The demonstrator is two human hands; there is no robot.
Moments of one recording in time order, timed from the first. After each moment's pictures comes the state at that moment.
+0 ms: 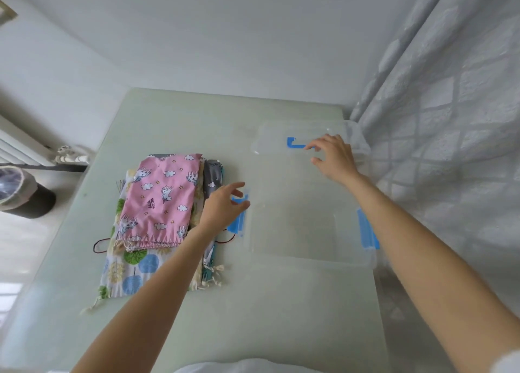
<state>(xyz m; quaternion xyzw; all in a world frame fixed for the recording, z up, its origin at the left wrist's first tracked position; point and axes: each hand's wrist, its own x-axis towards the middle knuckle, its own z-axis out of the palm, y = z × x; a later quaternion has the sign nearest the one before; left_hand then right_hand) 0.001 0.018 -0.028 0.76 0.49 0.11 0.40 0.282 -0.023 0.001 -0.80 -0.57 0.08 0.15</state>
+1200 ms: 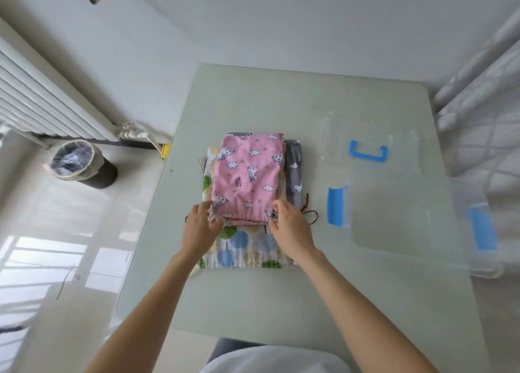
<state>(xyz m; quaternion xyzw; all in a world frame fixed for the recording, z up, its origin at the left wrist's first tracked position) -0.245 0.048 -0.087 0.71 0.61 0.07 0.33 -0.050 -0.032 -0.066 -0.77 -0.57 0.24 0.15</state>
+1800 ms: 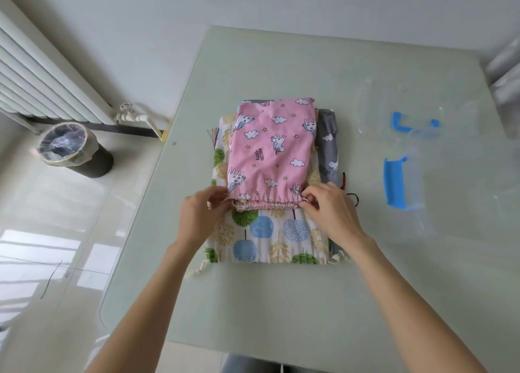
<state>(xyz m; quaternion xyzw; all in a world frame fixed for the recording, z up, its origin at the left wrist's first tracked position) -0.278 0.068 -0.140 0.74 0.55 0.22 0.31 -0.035 -0.023 -0.134 -0.75 -0.62 0.13 0.17</state>
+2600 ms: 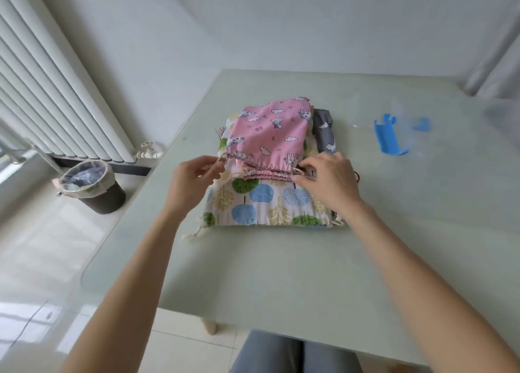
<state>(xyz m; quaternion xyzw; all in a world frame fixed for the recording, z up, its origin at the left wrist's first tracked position) -0.296 0.045 -0.154 0.71 0.48 0.38 0.36 -0.047 -0.042 -0.159 -0.75 -0.62 0.02 0.25</state>
